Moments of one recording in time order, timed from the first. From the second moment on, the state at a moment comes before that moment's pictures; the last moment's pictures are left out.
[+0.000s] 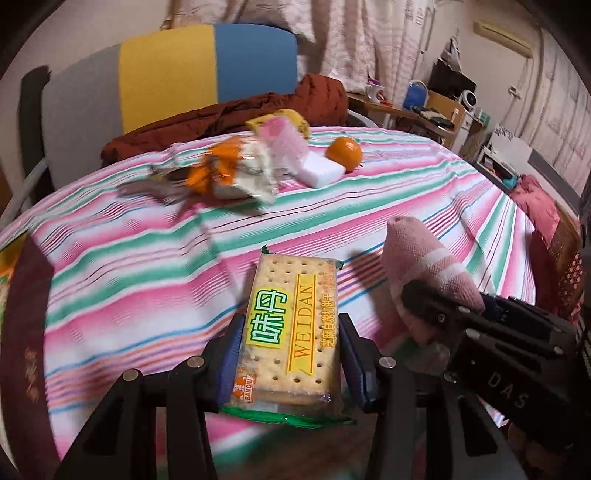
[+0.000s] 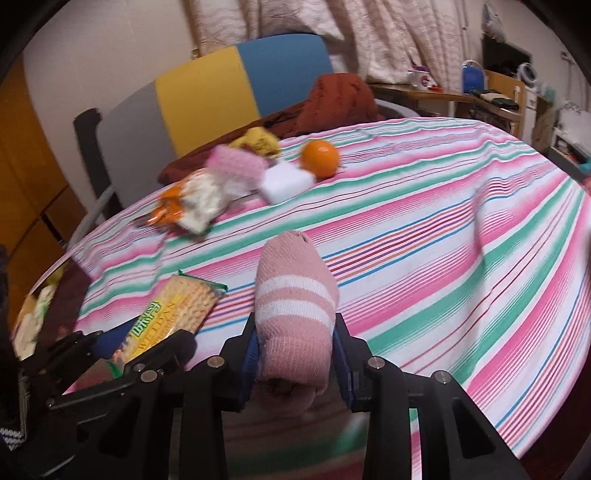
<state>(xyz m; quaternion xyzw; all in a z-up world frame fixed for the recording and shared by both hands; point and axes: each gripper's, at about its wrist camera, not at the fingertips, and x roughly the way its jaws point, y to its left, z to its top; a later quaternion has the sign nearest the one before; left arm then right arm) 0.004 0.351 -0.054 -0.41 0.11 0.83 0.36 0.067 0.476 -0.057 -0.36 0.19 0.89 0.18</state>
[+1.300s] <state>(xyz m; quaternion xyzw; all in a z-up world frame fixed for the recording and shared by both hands) -0.053 0.053 -0.039 -0.47 -0.02 0.85 0.21 -0.044 0.193 0.000 -0.38 0.12 0.91 -0.11</state>
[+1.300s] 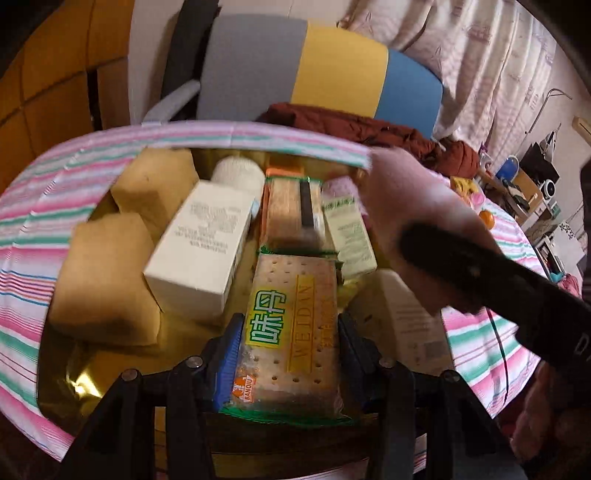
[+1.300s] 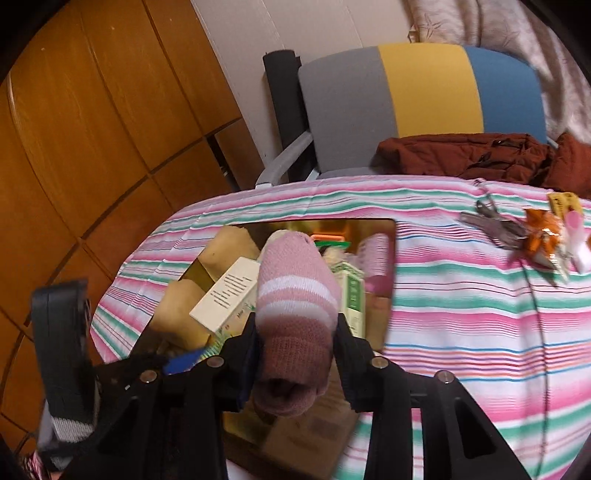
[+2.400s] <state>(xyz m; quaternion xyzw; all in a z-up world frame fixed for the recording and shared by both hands) -0.046 0.070 -0.016 -0.43 -0.06 0.87 0.24 0.007 0.300 -0.016 -0.34 0.24 0.91 -0.01</state>
